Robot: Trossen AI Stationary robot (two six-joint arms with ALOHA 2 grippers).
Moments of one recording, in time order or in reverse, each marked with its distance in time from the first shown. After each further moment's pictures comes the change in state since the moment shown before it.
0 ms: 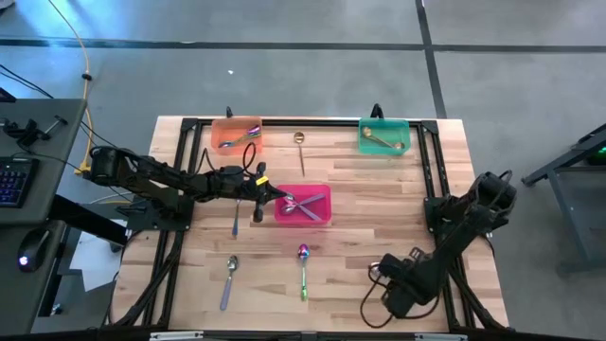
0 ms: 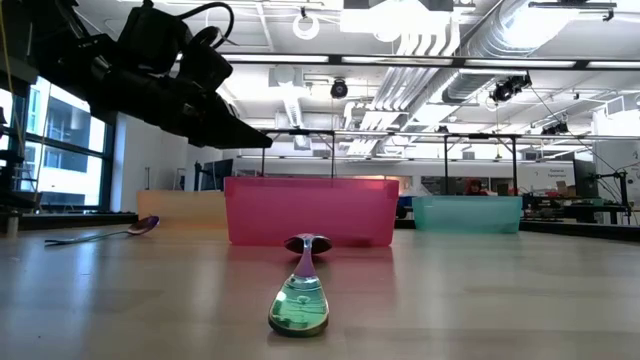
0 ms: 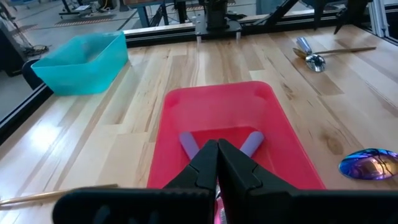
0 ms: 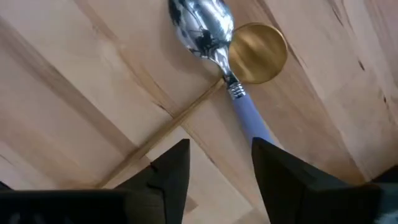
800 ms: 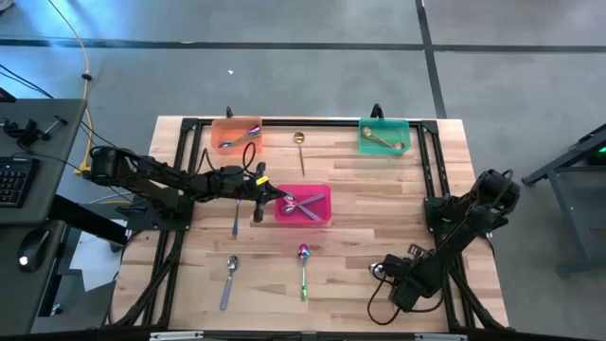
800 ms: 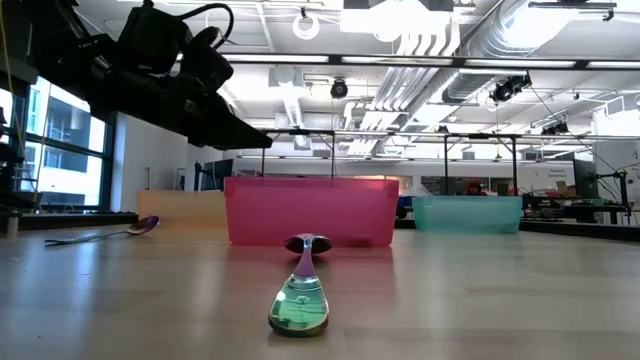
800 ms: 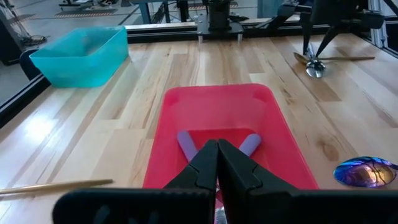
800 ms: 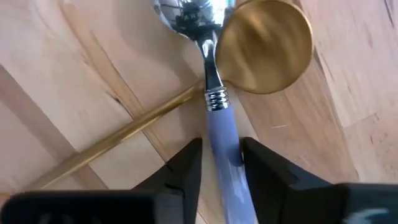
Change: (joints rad) left arm -0.002 0.000 0.000 -0.001 -0.001 -0.056; right arm 0.038 -0.007 -0.244 0.252 0.006 -0.128
